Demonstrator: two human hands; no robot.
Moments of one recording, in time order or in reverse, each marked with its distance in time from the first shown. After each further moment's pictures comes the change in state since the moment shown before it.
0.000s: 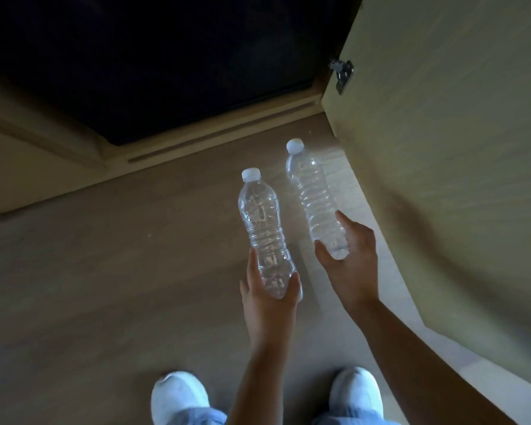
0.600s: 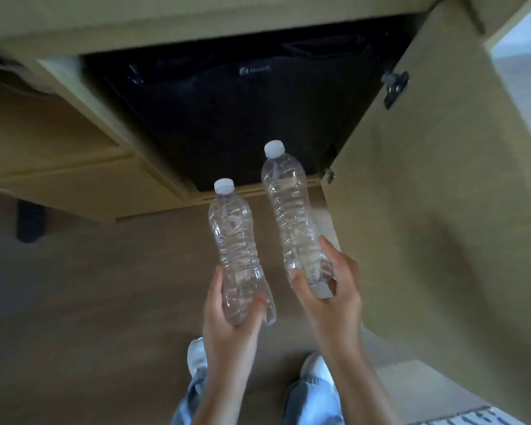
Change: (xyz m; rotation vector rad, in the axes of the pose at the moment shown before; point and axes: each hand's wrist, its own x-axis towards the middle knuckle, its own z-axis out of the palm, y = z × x) left_hand -0.160 0.188 -0.206 -0.336 0.151 -0.005; right_hand -0.106 -0.271 -0.171 0.324 -0.070 -0.083
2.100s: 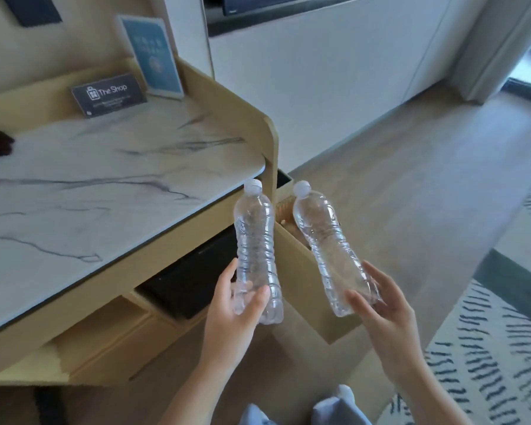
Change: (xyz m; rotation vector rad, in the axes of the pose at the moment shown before) left_hand -0.184 0.356 -0.141 0.035 -0.806 0.417; right_hand -0.178 -0.355 -0.217 0.415 0.452 0.033
